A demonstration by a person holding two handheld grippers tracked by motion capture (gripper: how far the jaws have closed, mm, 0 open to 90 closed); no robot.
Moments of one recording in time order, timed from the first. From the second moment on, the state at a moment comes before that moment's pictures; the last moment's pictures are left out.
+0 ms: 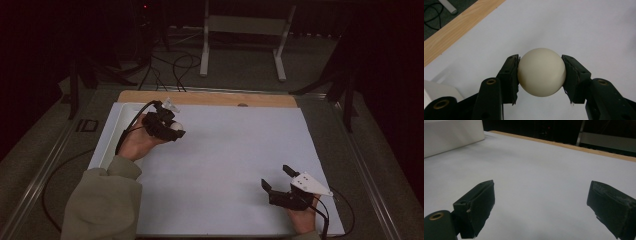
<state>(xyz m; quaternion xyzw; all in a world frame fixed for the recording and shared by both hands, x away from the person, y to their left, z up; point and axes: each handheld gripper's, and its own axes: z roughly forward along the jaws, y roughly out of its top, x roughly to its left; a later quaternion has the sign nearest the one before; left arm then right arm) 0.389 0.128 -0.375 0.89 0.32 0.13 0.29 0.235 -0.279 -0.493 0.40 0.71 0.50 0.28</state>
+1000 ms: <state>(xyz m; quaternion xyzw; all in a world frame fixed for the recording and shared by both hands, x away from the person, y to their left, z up) 0.384 0.156 -0.373 0.88 0.34 0.14 0.29 0.234 -0.279 -0.493 0.40 0.71 0.50 0.28</state>
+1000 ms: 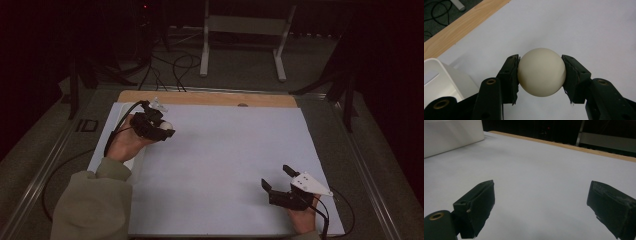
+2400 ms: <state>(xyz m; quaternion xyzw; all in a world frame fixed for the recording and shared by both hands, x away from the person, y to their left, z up) 0.380 0.182 -0.371 0.87 0.36 0.15 0.28 0.235 -0.279 -0.493 0.40 0.71 0.50 0.28</state>
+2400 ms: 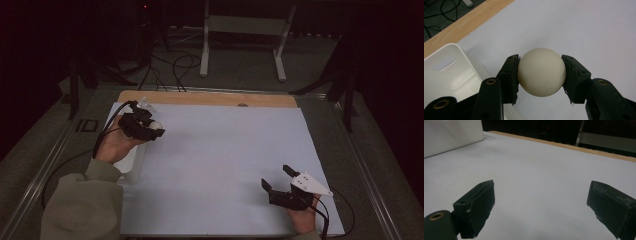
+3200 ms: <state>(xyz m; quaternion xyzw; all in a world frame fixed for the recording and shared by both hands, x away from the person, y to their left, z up) 0.377 0.199 -0.370 0.87 0.38 0.16 0.28 0.235 -0.278 -0.493 0.40 0.71 0.50 0.28</state>
